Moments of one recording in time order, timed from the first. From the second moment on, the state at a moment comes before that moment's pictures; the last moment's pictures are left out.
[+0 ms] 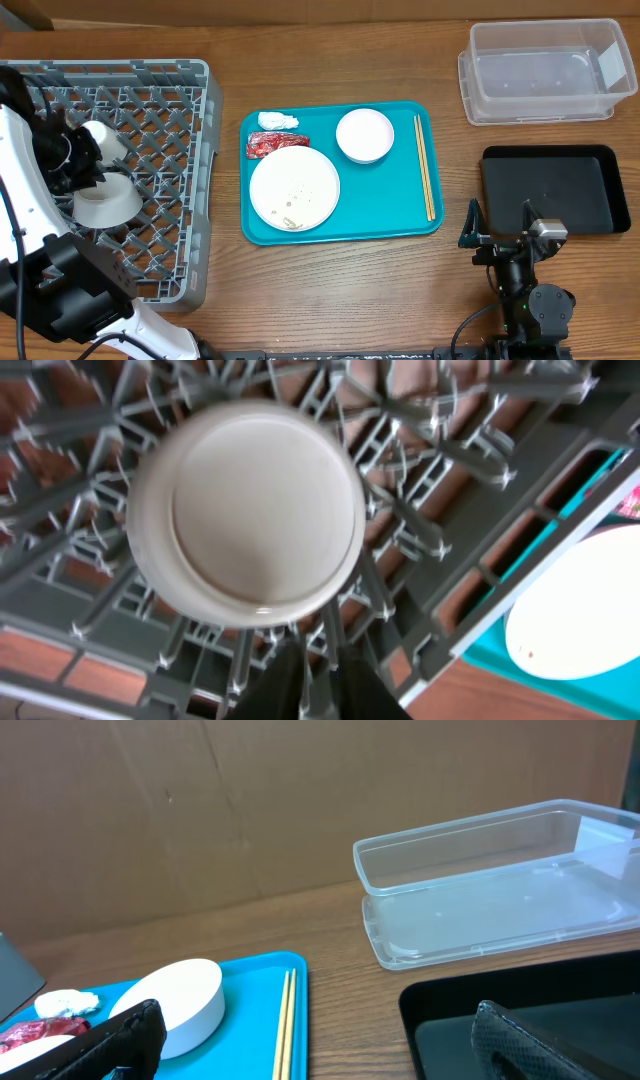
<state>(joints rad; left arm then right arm) 0.53 1.90 1.92 -1.59 0.09 -0.04 0.00 0.01 0.02 -0.03 -0.04 0.22</state>
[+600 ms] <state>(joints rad) 0.53 1.90 1.68 -1.39 0.04 -0.05 0.00 0.01 0.02 -0.04 -0.04 0.22</state>
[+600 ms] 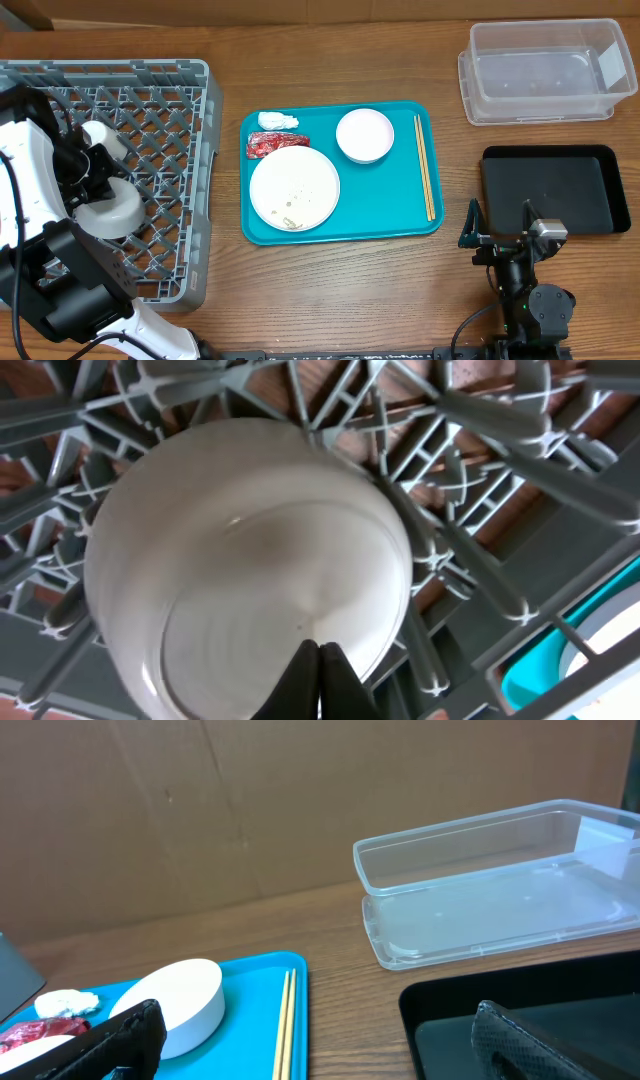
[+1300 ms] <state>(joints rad) 0.53 1.90 1.93 -1.58 -0.03 -0.11 0.00 0.01 0.02 -0.04 -0.04 0.22</state>
